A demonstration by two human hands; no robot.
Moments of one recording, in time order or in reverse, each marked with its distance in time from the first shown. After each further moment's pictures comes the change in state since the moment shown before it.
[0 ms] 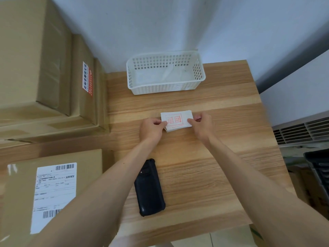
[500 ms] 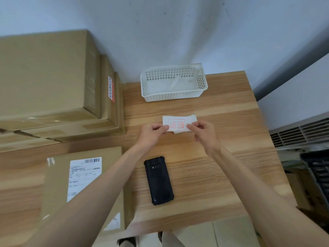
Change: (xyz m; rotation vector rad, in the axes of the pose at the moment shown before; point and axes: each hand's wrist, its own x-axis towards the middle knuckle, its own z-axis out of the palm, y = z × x) left_hand -0.059 0.019 -0.079 -0.165 -0.203 0.052; right_hand -0.083 -0.048 -0.024 0.409 -0.207 0.003
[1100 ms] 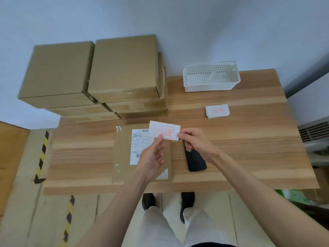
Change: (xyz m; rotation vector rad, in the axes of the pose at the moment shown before) left_hand -0.202 -0.060 -0.117 -0.723 0.135 -0.327; right_hand -0.167 -0.026 0.127 0.032 -0.498 -0.031
